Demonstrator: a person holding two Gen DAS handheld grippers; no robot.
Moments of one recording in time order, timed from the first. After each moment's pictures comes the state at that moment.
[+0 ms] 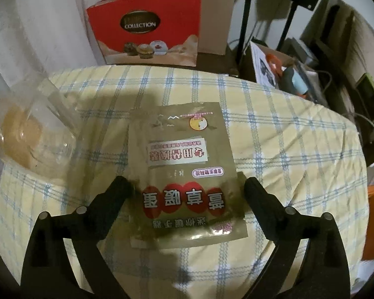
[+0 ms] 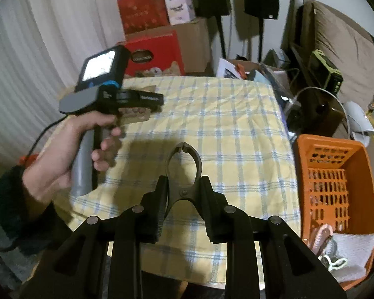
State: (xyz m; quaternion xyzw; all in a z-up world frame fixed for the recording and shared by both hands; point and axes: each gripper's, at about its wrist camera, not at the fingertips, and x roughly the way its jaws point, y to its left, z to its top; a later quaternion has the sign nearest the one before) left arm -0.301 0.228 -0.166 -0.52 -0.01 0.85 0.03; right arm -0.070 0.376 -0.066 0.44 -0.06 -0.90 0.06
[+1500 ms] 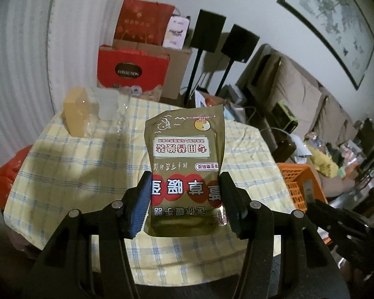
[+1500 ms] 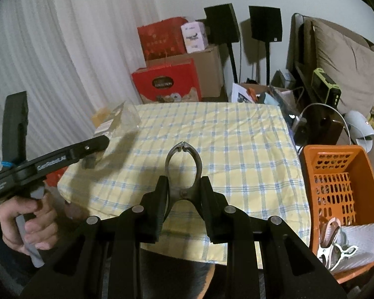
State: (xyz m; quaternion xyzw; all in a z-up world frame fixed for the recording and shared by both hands) left arm -0.110 0.109 -0.041 -0.39 -0.10 0.90 0.19; right arm -0.016 0.346 -0.025 0.36 -0.08 -0.92 0.08
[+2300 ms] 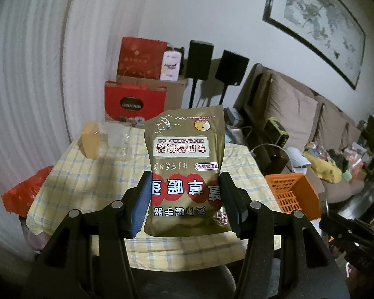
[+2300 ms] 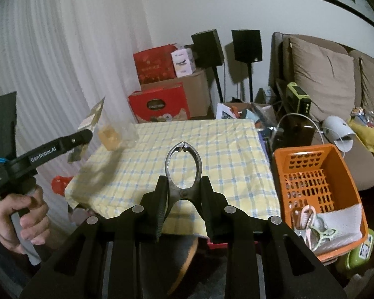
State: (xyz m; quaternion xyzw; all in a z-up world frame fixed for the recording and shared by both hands) left arm -0.034 0.128 0.017 -0.31 -0.07 0.93 0.17; right arm 0.073 0.371 0.014 0.31 -0.09 -0.95 0.05
